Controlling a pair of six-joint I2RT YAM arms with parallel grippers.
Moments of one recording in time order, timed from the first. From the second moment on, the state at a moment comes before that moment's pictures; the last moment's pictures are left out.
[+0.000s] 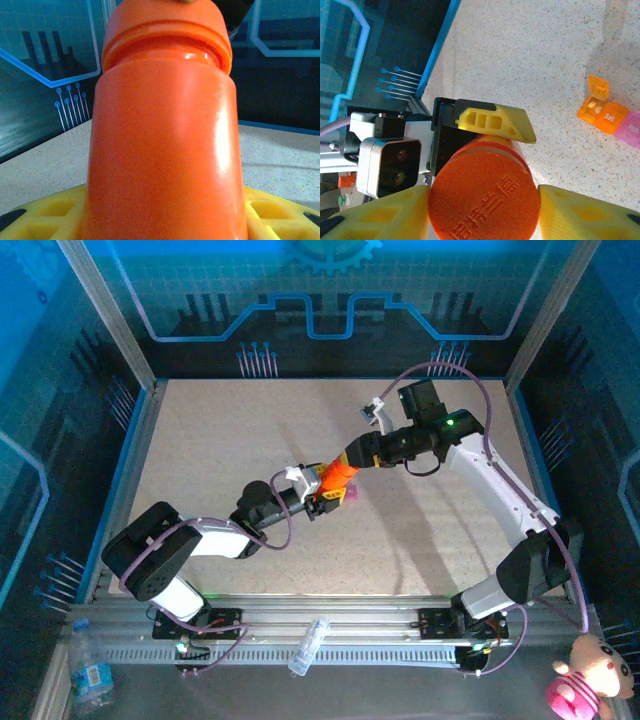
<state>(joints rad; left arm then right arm) -0.64 1.57 0.47 1.20 0.39 0.01 0.40 1.50 1.47 -0.92 -0.78 0.25</state>
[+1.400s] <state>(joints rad) -0.65 1.59 0.47 1.24 0.31 0.02 0.50 1.49 1.51 -0.88 -0.55 0.42</state>
